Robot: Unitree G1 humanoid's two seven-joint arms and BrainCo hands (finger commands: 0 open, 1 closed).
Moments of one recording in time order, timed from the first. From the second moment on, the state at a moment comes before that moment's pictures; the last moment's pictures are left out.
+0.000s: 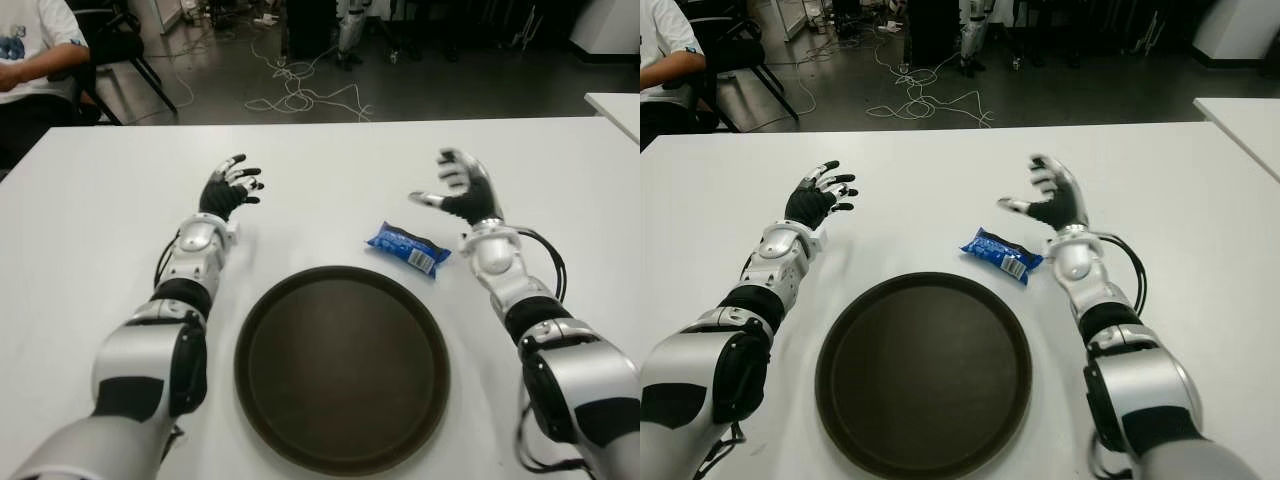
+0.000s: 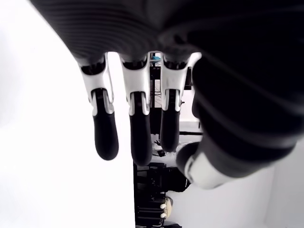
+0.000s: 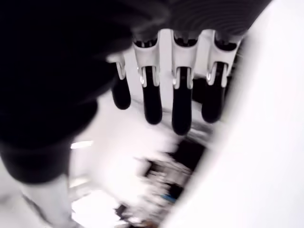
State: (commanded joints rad) left arm -0.89 0.10 0.21 1.29 -0.04 -0.26 -0.10; right arm -0.75 -0.25 0.22 1.21 -0.50 -0.67 -0.54
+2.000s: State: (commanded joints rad) left arm -0.89 0.10 0.21 1.29 -0.03 -0.26 -0.09; right arm -0.80 -0.36 0.63 1.10 -0.81 -0.45 -0.24
